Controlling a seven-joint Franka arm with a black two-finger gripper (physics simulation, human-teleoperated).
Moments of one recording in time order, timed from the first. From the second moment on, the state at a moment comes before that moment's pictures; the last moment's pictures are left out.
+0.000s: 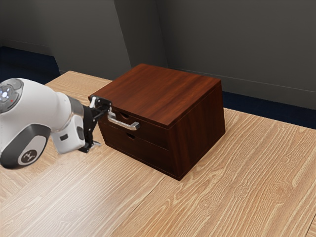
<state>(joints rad) -0.20 -0.39 0.37 -2.34 0.47 2.65 1.45</state>
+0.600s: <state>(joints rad) -0.30 -0.25 0.49 -2.30 0.25 2.76 1.58</state>
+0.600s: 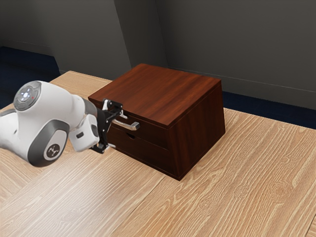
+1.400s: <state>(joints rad) -0.19 -0.37 0.38 -2.38 0.35 2.63 1.63</state>
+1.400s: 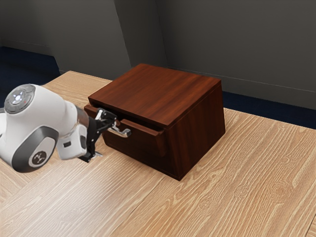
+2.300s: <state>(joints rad) 0.00 -0.67 0.24 -2.61 0.34 2.53 1.62</state>
